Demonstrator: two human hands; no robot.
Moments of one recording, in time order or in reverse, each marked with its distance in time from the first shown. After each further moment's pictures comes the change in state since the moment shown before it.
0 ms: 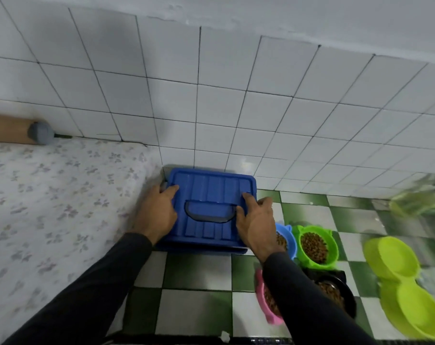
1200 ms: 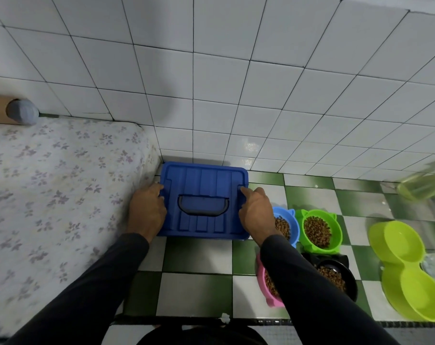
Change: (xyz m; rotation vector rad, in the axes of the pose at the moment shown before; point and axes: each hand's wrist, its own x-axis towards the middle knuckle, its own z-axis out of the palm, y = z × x) left_hand -0.017 -0.017 0.025 -0.136 0.191 -0.070; right_hand 0.024 0.017 0.021 -0.132 -0.237 0.060
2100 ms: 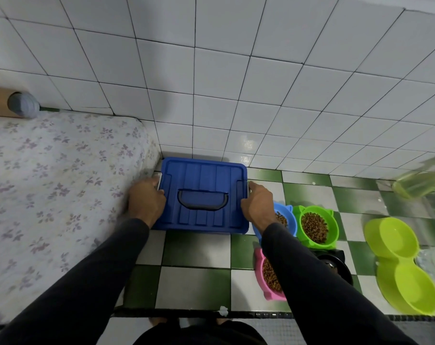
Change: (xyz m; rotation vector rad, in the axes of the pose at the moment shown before) left_hand 0.013 -0.010 0.010 -0.045 -0.042 -0.195; right_hand 0.003 -0.002 -0.011 0.027 -0.016 0.146
